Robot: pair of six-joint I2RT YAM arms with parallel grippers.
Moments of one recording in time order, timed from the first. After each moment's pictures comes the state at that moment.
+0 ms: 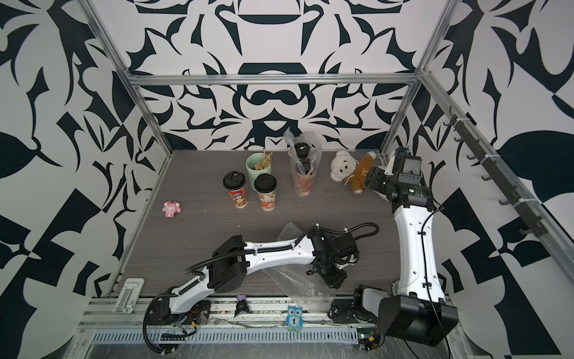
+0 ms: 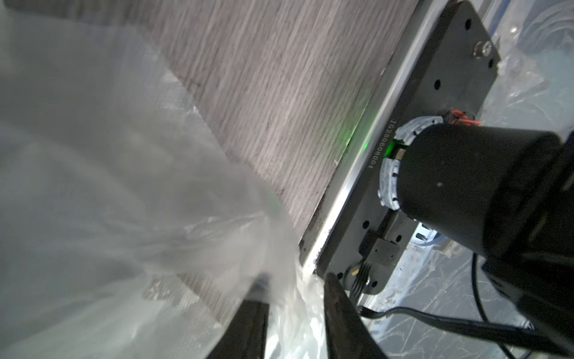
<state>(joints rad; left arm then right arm) -1.36 2.38 2.10 -0.98 0.34 -0.33 -0.22 1.20 1.33 -0.83 -0.12 0.26</state>
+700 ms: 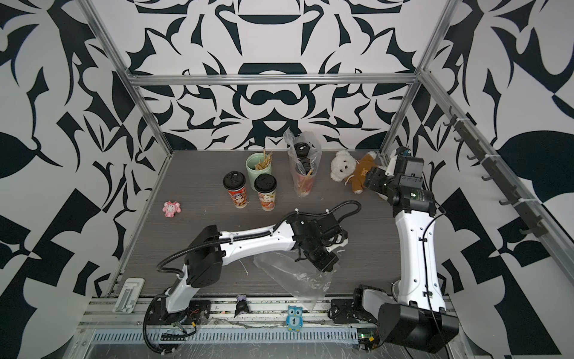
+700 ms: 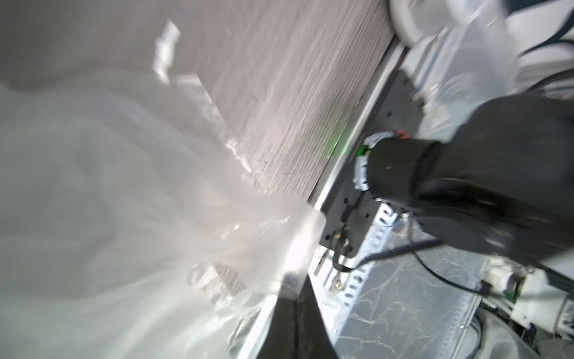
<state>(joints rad) -1.24 2.09 1.86 -0.85 0.40 -0.39 -0.22 1.16 1.34 -0.83 -0.16 0.26</state>
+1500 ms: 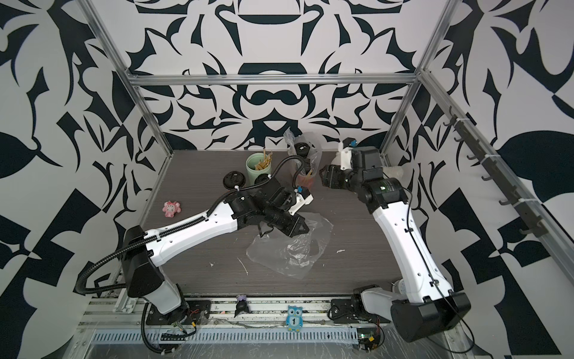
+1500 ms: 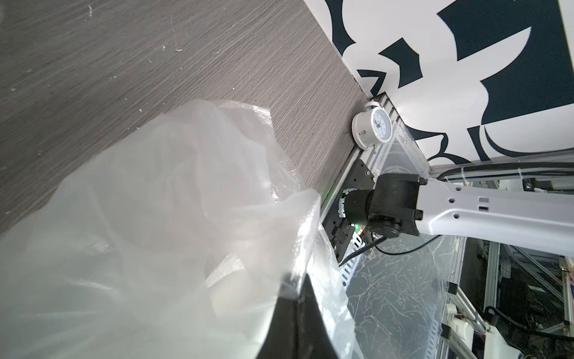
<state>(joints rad) -1.03 1.66 1.53 -0.68 0.42 -0.42 0.28 1.28 1.46 -0.82 -0.18 0.29</state>
